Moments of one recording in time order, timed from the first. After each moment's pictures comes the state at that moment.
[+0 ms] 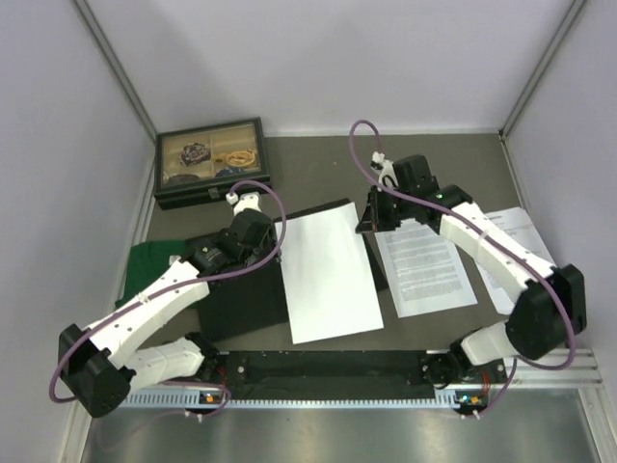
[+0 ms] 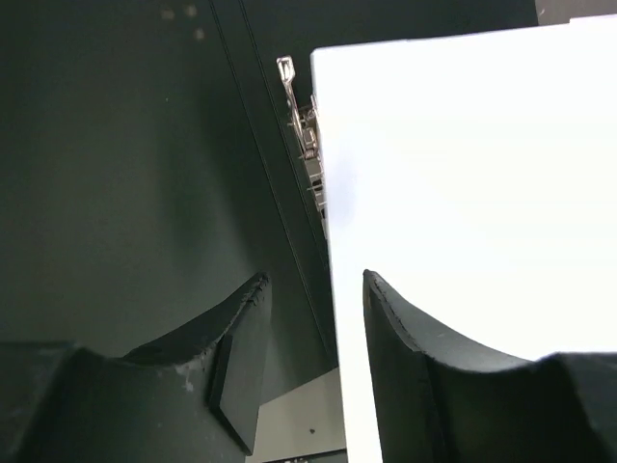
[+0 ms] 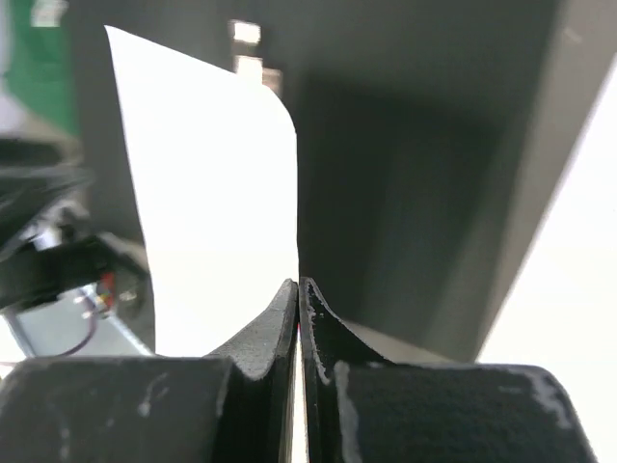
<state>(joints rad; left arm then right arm) -0.69 1.07 0.91 -0.64 -0.29 -0.70 0.50 1.40 1.22 -0.61 -0.40 0.39</state>
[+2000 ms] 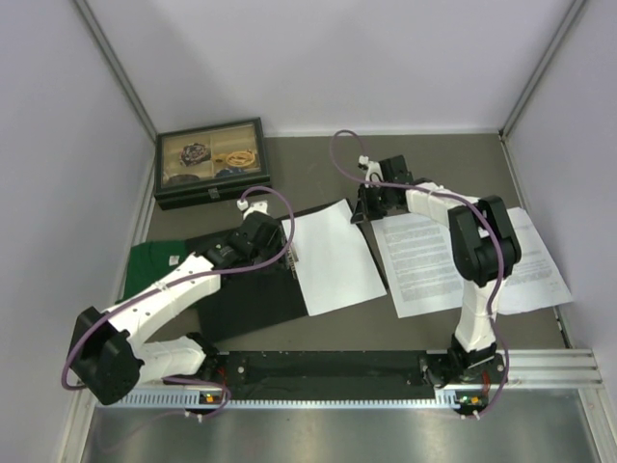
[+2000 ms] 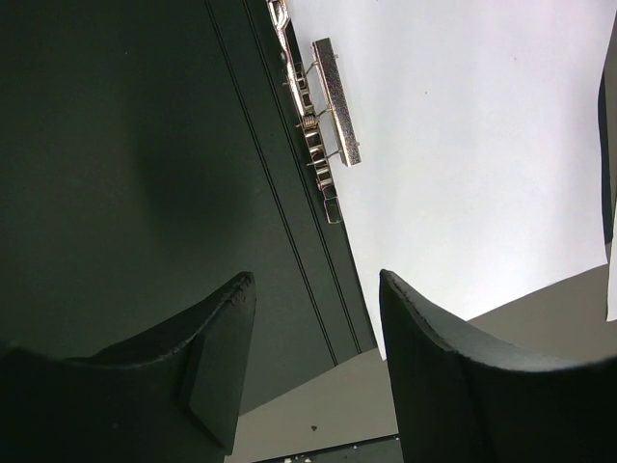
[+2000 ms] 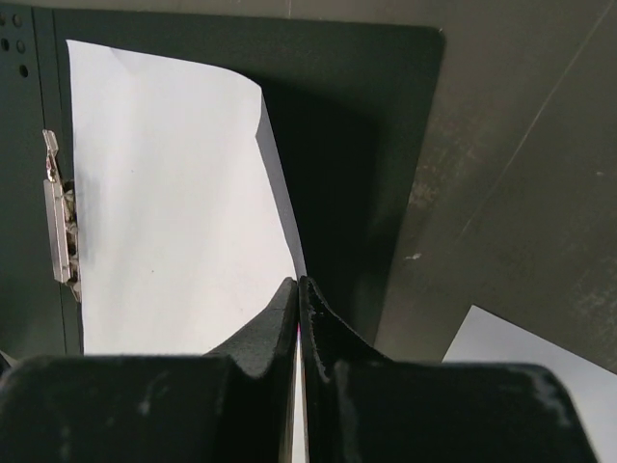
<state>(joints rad) -0.67 1.17 0.85 -0.58 -0.20 -0.70 0.36 1.96 1.30 -0.26 -0.49 0.19</state>
